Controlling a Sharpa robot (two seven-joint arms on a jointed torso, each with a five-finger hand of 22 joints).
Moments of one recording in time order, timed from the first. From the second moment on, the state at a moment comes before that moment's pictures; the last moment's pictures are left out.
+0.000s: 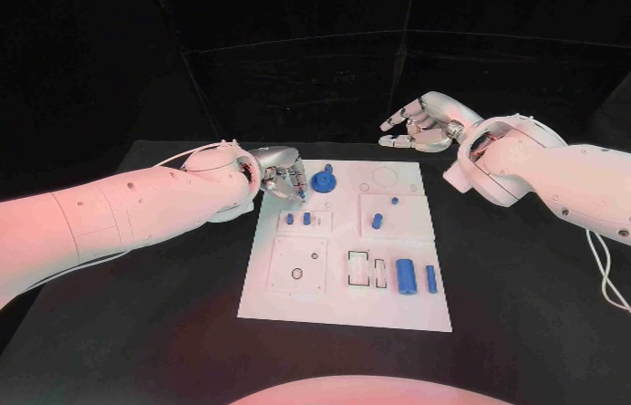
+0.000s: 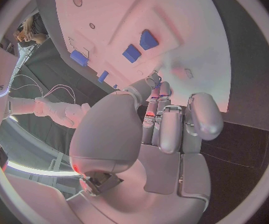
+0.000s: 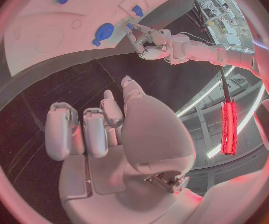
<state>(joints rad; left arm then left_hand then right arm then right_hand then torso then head) 1.27 -0.66 -0.12 1.27 -1.34 -0.13 -0.08 1.36 -0.06 0.44 -0.09 0.05 1.11 0.12 0.14 0.15 1.19 0.06 0.14 0.09 1.47 -0.02 1.37 1.23 0.10 1.44 0.08 1.16 1.20 1.31 -0.76 -0.02 1.37 -1.05 -0.33 0.03 1.38 -0.04 -0.02 0.21 0.28 0.95 0.15 0.09 0.07 1.34 0.06 1.16 1.26 1.47 -0.01 1.43 1.31 0.05 1.43 0.10 1.43 1.29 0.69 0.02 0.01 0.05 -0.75</state>
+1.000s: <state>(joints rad) 1.26 -0.64 -0.12 1.25 -1.32 -0.09 -0.09 1.36 -0.06 0.44 -0.08 0.05 1.11 0.12 0.14 0.15 1.19 0.06 0.14 0.09 1.47 -0.02 1.37 1.23 0.10 1.44 0.08 1.16 1.21 1.31 -0.76 -0.02 1.37 -1.05 -0.33 0.03 1.38 -0.04 -0.02 0.21 0.28 0.95 0.15 0.09 0.07 1.34 0.06 1.16 1.26 1.47 -0.01 1.43 1.31 0.05 1.43 0.10 1.43 1.29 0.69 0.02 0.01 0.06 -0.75</state>
